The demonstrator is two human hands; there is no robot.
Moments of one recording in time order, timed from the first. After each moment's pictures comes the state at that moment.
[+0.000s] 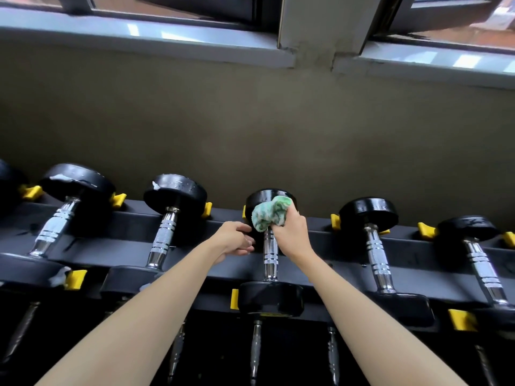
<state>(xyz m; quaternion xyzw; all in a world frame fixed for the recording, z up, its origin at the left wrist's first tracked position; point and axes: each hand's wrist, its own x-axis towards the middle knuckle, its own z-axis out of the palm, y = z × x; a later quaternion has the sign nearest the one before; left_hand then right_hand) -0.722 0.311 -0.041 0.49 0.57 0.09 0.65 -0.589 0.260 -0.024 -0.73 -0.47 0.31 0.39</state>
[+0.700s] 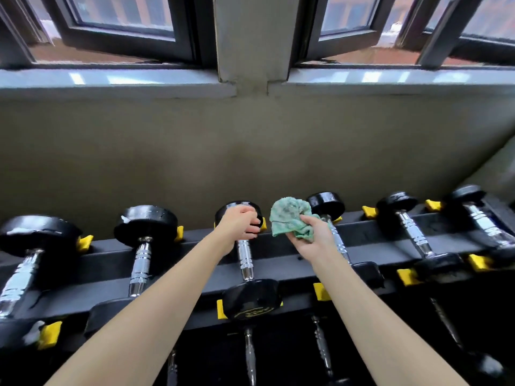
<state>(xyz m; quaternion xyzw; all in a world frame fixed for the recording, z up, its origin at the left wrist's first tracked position) -0.666 0.286 0.045 0.56 0.50 0.15 0.65 -0.539 0.194 0.037 -0.48 0.13 0.50 0.71</state>
